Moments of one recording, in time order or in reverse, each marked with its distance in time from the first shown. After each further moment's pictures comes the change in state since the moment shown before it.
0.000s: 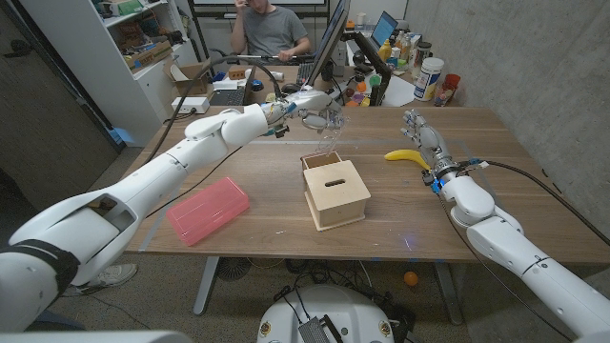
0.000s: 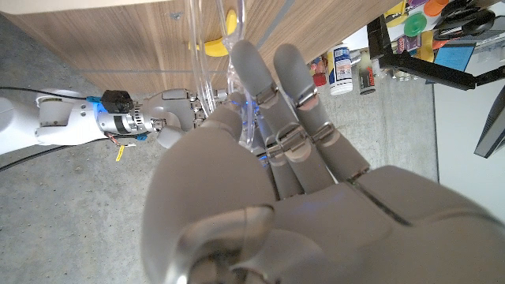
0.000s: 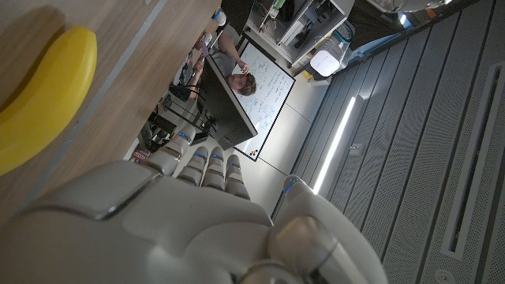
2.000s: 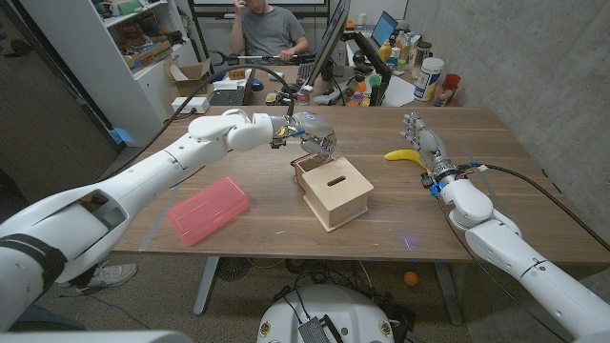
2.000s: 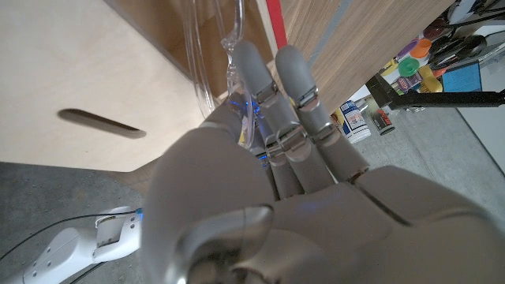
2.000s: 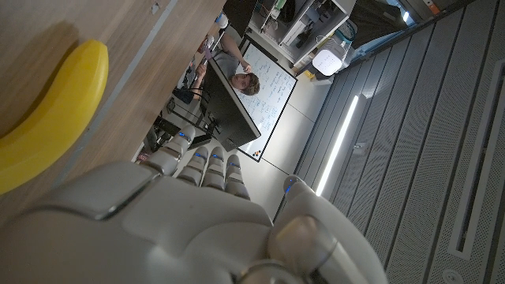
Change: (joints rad) left arm -0.037 0.063 0.092 -0.091 0.269 0.036 -0.124; left_hand -0.015 -0.009 0.013 -0.001 -0.005 0.002 0.001 -0.023 -0.011 -0.015 -0.015 -0.066 0.044 -0.026 0.005 -0.054 -0.029 -0.033 0.009 0.034 -0.014; right arm 0.001 0.013 -0.009 0.015 0.003 0.002 0.002; right_hand 0.000 0.000 0.000 0.000 0.000 0.000 0.000 0.000 0.000 0.000 0.000 0.000 0.000 0.000 0.000 0.000 0.000 0.000 0.000 0.000 0.000
